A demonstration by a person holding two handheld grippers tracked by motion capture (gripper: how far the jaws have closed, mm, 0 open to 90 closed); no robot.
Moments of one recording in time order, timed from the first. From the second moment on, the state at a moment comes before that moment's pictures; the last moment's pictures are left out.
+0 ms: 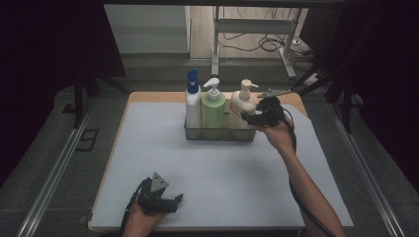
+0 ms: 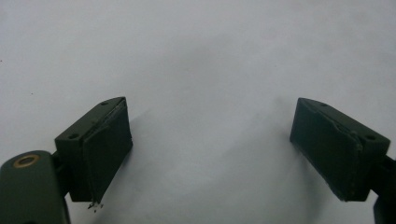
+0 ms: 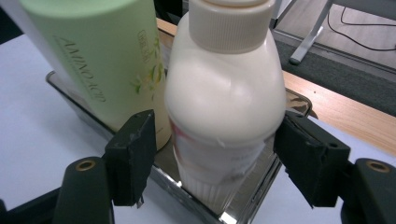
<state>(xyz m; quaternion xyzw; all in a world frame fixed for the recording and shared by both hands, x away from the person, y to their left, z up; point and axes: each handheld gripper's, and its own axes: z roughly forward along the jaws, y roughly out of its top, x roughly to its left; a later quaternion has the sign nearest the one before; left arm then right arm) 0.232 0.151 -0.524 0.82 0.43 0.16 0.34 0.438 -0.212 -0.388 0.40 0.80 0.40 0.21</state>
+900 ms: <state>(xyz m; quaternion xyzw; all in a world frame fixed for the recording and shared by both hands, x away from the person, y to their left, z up) 0.232 0.151 -0.524 0.82 0.43 0.16 0.34 0.429 -0.250 -0.396 0.43 0.79 0.39 0.19</state>
